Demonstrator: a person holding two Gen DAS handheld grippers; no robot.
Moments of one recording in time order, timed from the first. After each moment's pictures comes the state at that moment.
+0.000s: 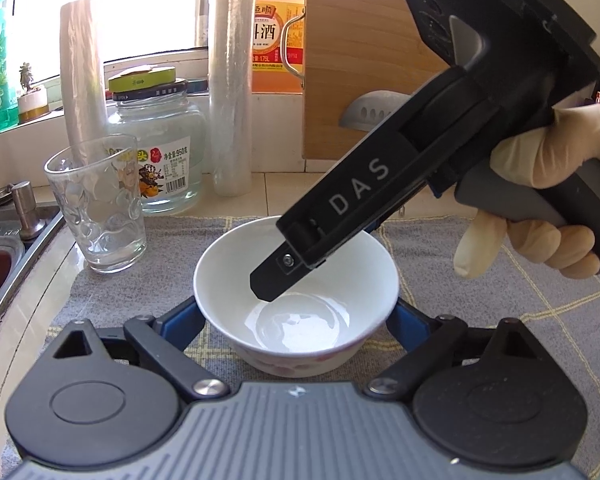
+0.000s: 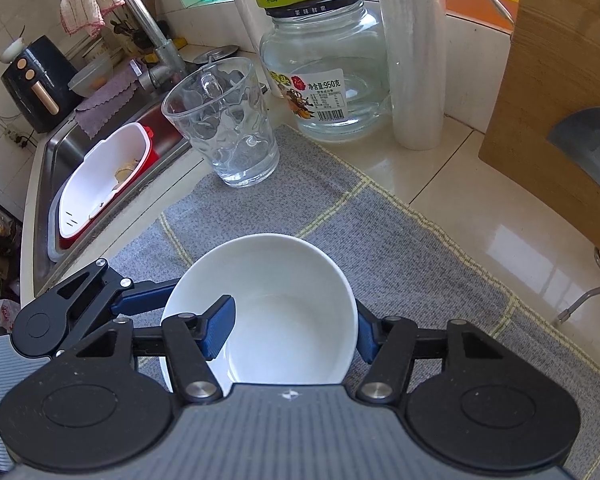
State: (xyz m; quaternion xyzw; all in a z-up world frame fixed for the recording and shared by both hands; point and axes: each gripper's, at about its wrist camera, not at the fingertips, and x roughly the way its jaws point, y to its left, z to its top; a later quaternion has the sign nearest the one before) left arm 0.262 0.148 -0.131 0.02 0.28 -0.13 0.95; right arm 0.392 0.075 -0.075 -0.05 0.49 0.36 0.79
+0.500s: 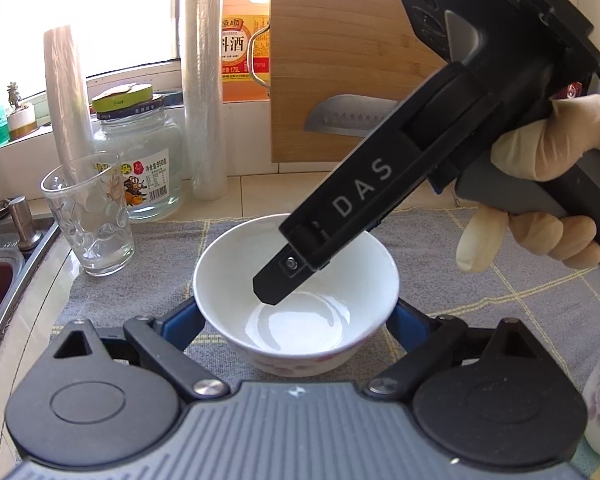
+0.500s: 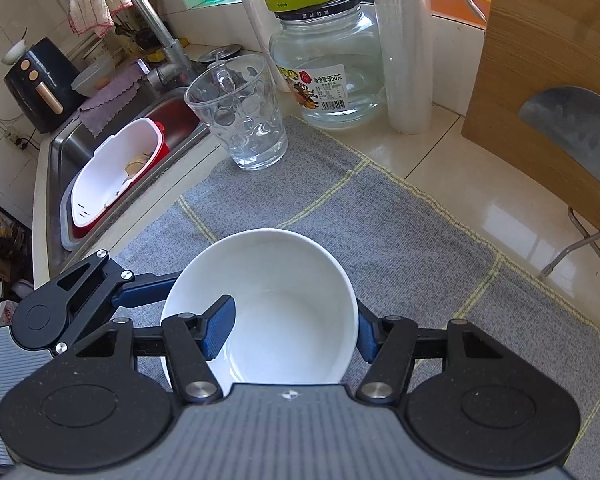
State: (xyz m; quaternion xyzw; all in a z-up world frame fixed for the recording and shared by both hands) left arm 0.233 0.134 -0.115 0.04 0.28 -0.16 0.95; right arm 0.357 0.056 -0.055 -0.05 0.50 0.35 0.79
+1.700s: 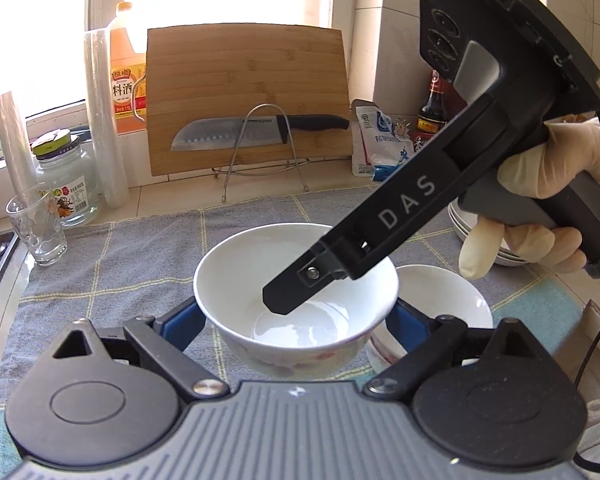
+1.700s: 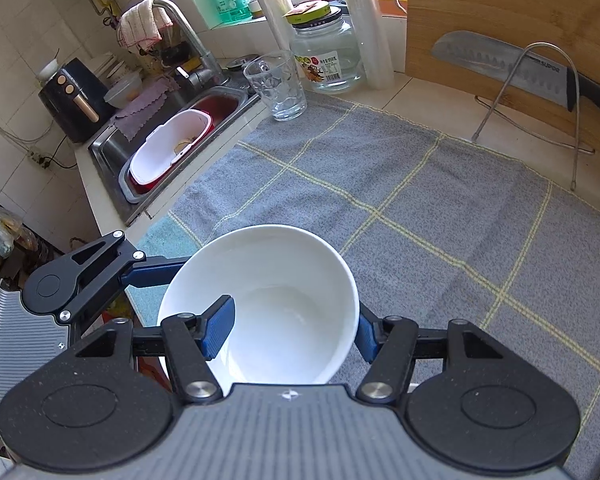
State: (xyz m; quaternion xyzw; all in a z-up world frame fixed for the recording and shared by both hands) left arm 0.084 0.068 -0.061 0.07 0.29 -0.25 0.92; right arm 0.186 -0.048 -0.003 0.01 0.49 0.34 0.80
